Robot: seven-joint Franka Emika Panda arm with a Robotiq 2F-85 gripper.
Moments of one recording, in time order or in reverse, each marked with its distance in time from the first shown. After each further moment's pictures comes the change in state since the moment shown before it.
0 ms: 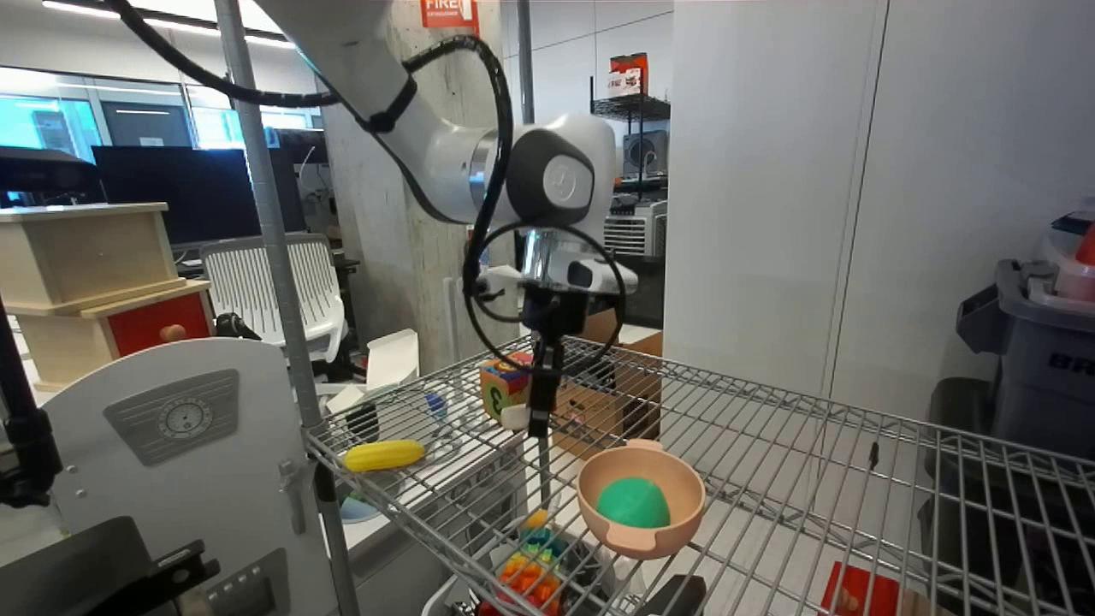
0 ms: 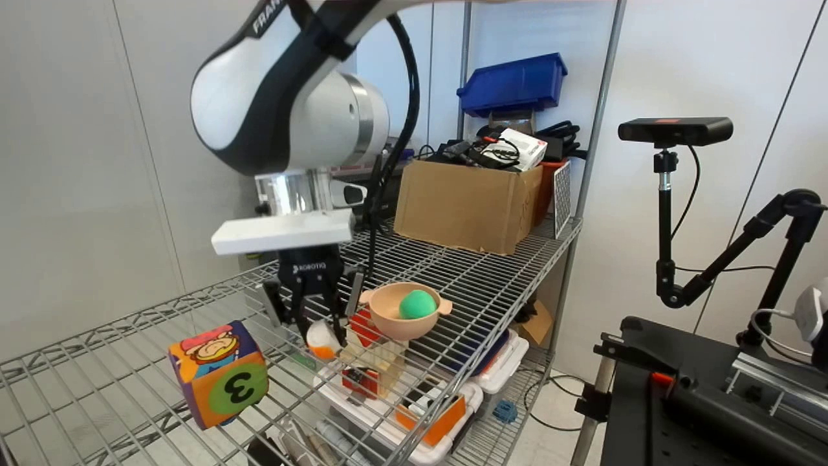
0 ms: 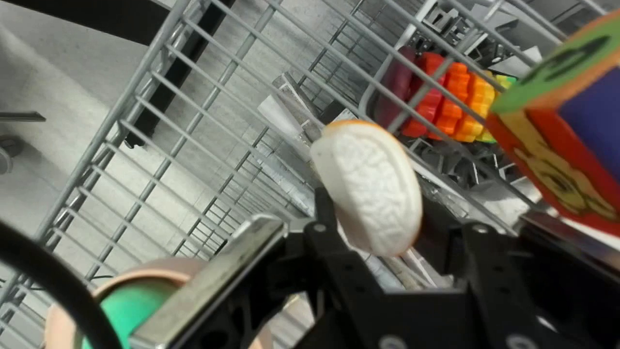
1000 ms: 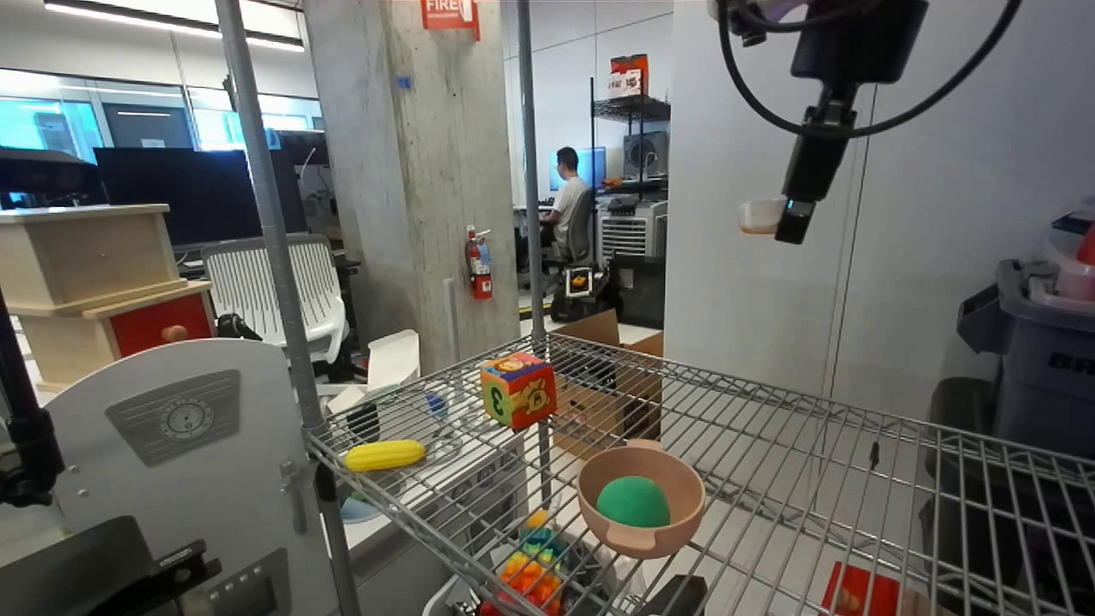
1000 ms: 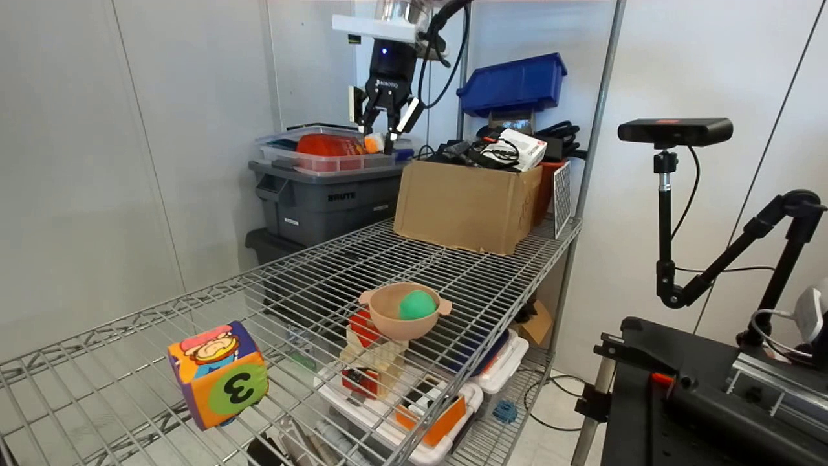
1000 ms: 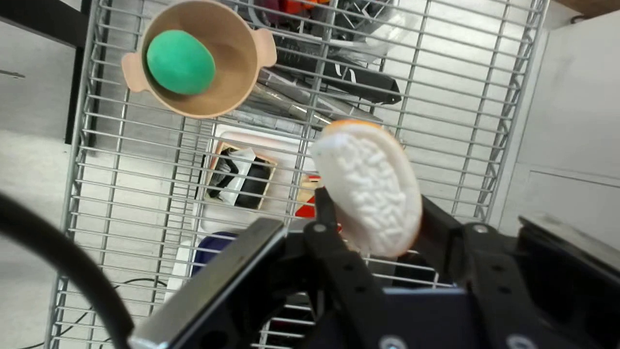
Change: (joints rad) arm -0.371 0.008 -0.002 0.545 0.145 -0.322 0.103
